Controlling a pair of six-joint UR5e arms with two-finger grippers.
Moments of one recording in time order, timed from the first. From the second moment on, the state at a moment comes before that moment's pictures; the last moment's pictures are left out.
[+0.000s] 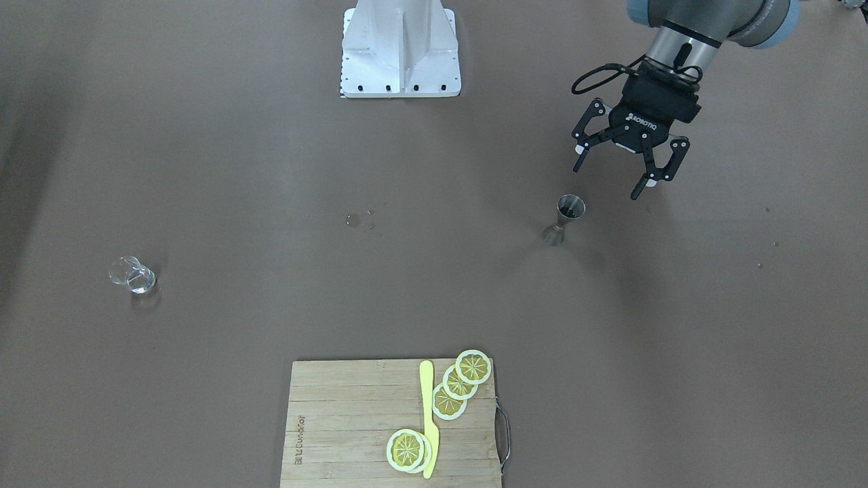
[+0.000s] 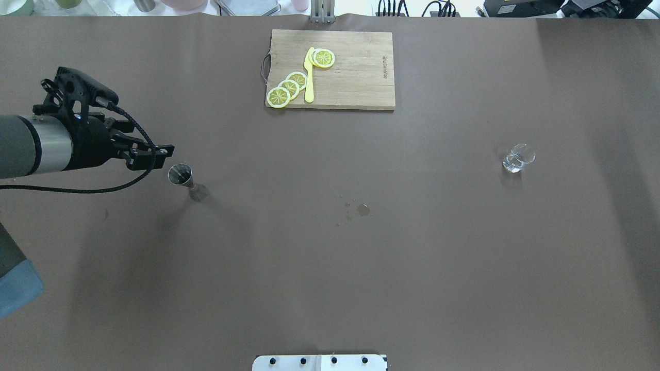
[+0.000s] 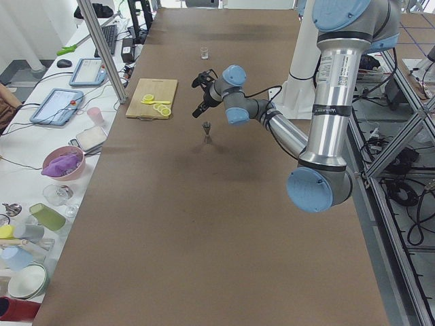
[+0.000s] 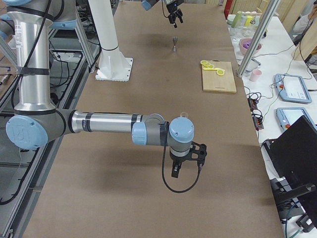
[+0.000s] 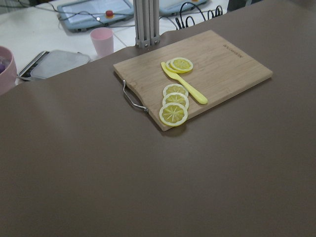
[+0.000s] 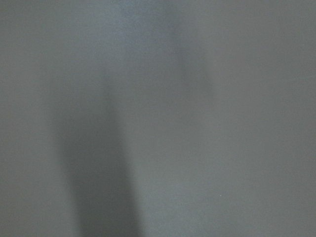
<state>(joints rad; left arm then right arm) -0.77 -1.68 -2.05 -2.11 -1.80 -0.64 1.63 -1.61 1.63 -1.57 2.35 0.18</state>
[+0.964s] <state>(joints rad) -1.07 -1.80 -1.89 -1.41 -2.32 -0.31 1.67 -1.64 1.64 -1.58 2.34 0.19</state>
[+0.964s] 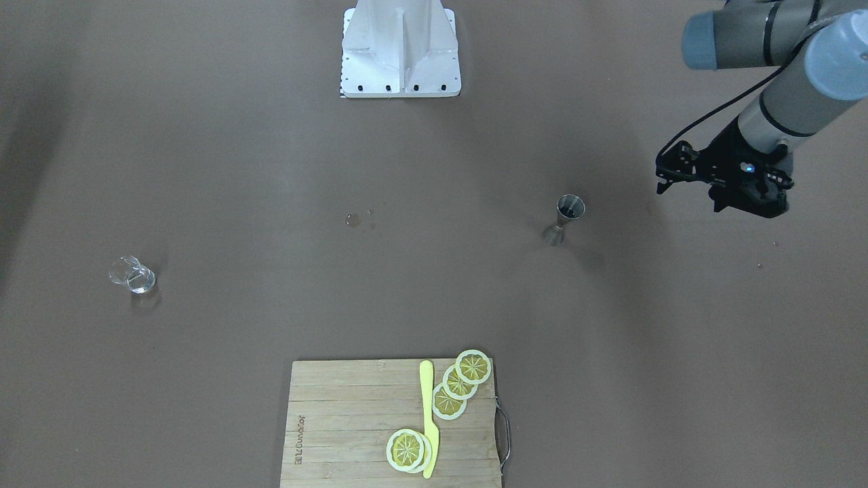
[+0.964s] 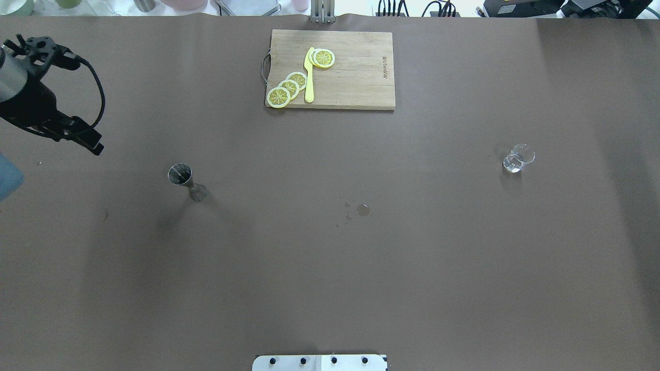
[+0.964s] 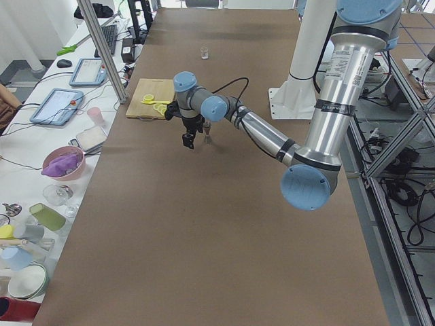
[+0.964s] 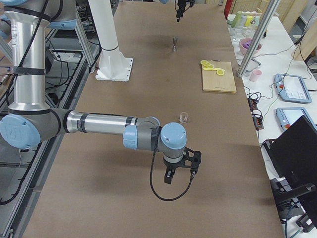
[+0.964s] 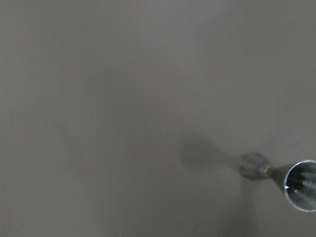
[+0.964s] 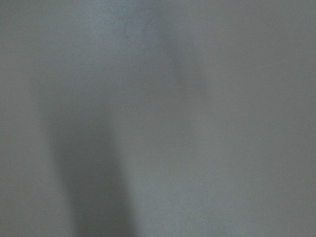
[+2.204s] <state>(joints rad) -1.40 -1.75 -1.68 -1.28 -2.38 -0.19 1.59 -1.56 1.73 -1.71 2.30 0.22</state>
